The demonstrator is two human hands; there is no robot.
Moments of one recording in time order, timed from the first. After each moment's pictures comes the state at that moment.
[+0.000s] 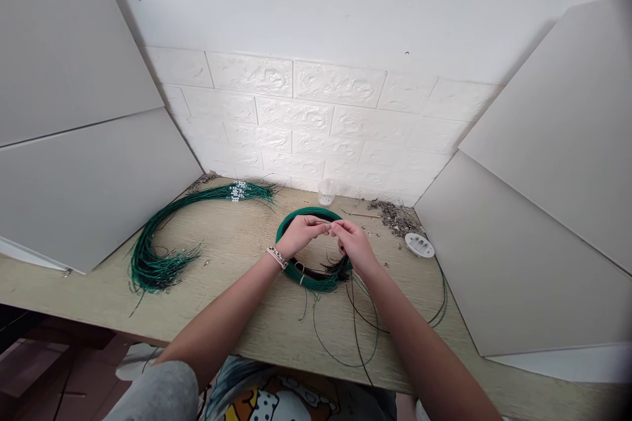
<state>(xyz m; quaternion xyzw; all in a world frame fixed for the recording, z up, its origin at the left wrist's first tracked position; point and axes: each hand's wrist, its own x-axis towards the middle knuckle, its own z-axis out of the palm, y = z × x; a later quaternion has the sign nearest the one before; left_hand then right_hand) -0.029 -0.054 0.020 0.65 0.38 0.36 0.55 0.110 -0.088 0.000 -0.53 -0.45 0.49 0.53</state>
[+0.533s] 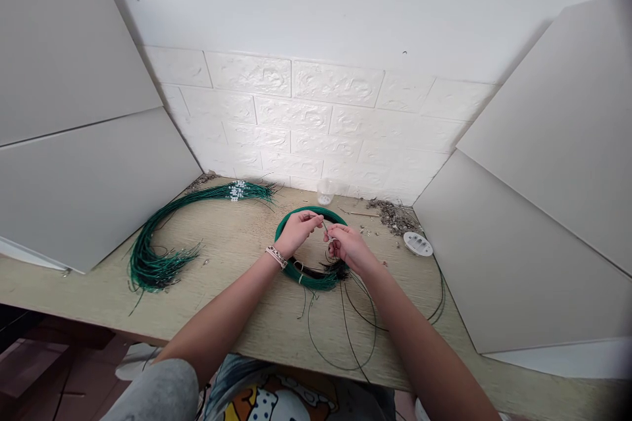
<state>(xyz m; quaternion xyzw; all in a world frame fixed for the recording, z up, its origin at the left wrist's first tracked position) -0.028 -0.049 0.013 0.59 0.41 0.43 0.55 0.107 -0.089 0.004 -0.49 -0.38 0.63 0.48</state>
